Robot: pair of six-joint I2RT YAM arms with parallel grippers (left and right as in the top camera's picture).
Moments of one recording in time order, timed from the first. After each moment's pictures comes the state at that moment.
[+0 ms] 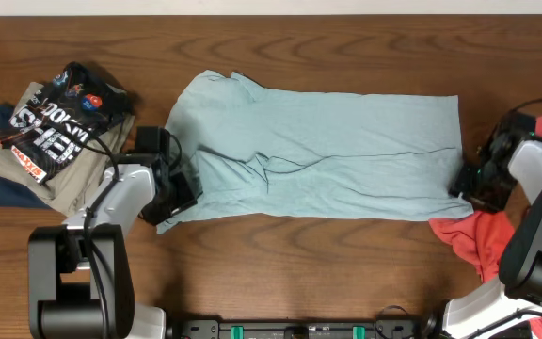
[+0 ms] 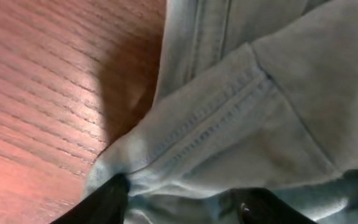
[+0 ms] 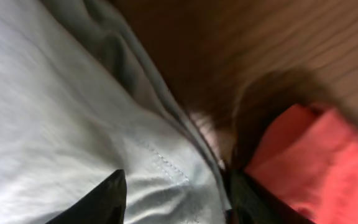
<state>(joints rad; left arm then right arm) 0.00 1.65 0.84 -0.71 0.04 -0.48 -0.37 1.82 1.06 -0.83 0.00 0.16</state>
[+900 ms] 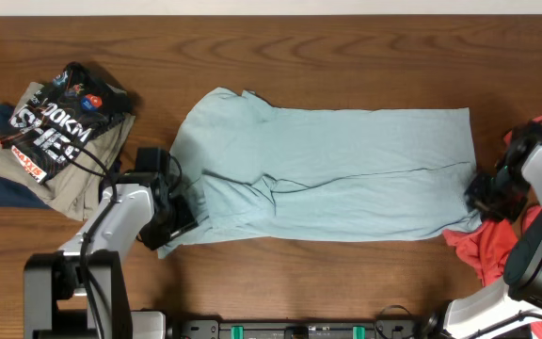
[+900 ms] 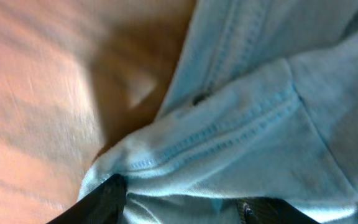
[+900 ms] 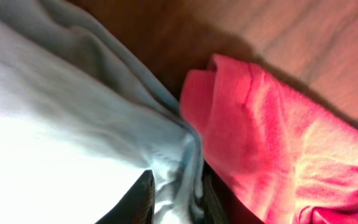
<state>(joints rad) 0.00 1.53 0.72 -0.81 0.07 -0.49 -0.44 1.81 1.10 -0.95 0.06 0.27</state>
